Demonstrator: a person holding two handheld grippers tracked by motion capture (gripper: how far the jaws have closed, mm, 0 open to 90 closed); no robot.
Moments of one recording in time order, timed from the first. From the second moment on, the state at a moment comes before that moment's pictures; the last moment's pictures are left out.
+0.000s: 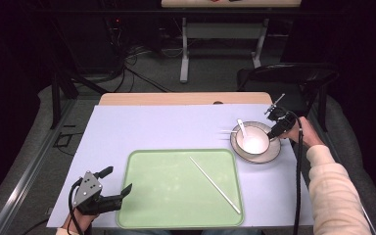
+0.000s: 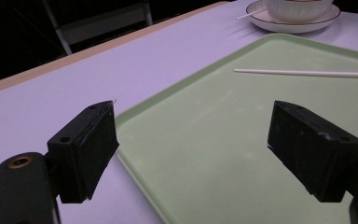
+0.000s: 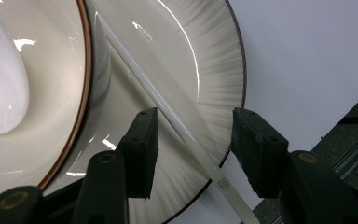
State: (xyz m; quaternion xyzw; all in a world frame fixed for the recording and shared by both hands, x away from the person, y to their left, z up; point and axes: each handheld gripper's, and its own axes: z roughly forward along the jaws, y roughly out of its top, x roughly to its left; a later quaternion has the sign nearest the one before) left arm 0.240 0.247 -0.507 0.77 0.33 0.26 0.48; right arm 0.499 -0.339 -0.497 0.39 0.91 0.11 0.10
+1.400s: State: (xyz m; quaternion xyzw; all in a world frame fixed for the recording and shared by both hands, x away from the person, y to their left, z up) left arm 0.240 0.246 -0.507 0.77 0.33 0.27 0.48; right arm 0.464 -0.333 -0.456 0.38 0.89 0.17 0.17
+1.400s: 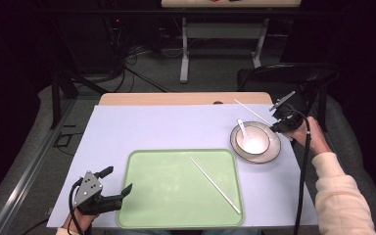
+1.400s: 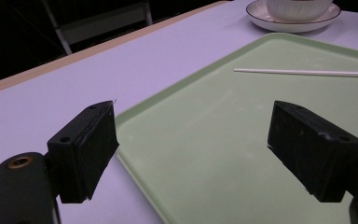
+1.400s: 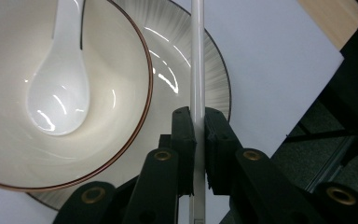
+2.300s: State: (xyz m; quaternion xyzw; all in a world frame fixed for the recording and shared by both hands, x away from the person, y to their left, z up) left arm 0.240 0.246 -0.506 0.77 0.33 0.26 0.48; right arm 0.375 -0.275 -0.405 0.41 0.88 0.17 0.18
